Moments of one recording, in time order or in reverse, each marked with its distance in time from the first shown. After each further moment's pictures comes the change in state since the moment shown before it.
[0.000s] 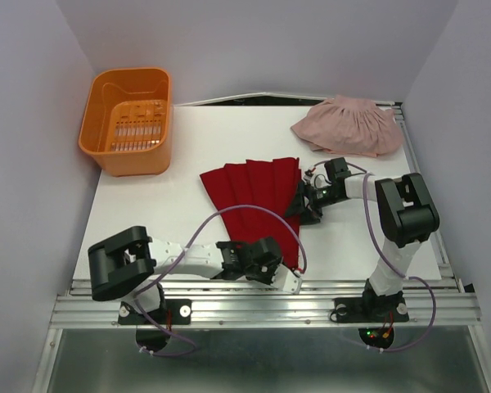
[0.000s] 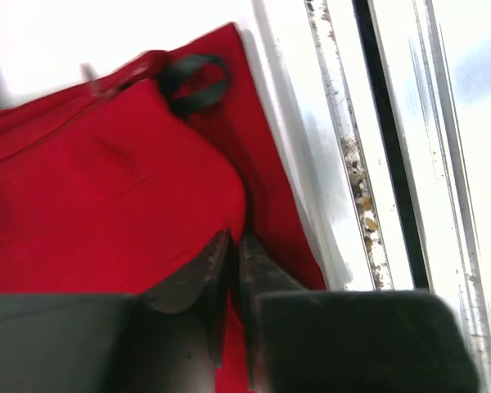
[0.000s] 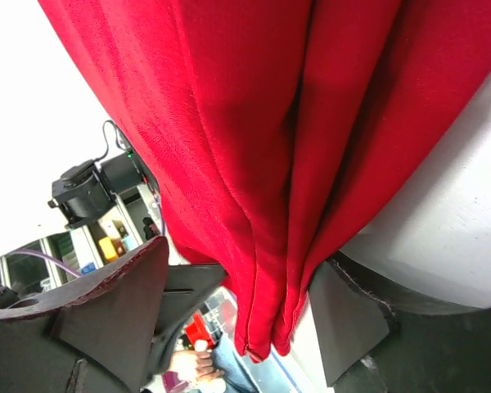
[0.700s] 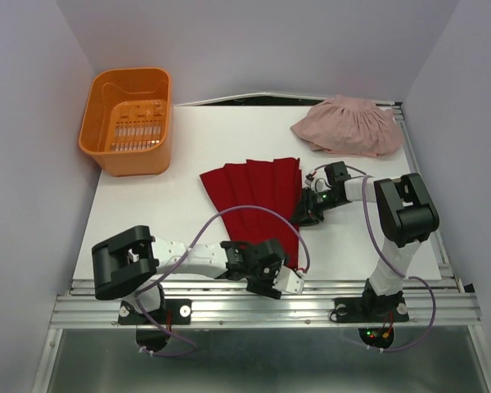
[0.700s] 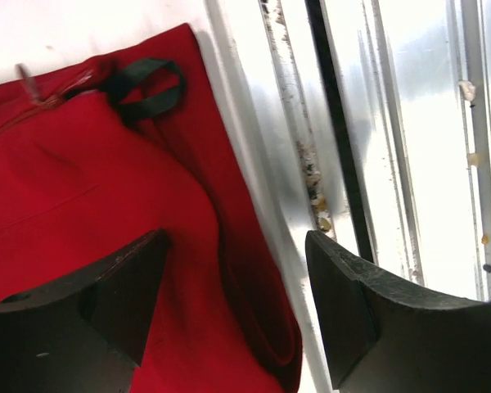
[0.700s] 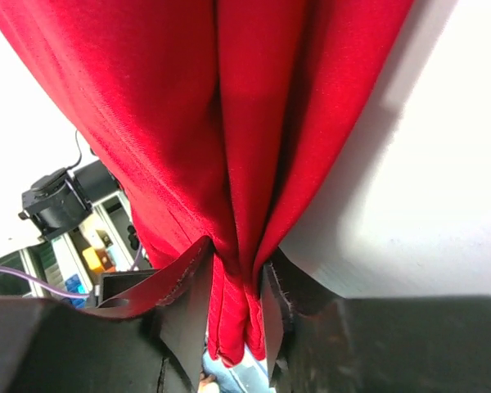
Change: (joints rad) left arm -0.006 0.058 0.080 -0.126 0.059 -0.092; right arm 0.000 0.007 -0.030 0.004 0.019 -0.021
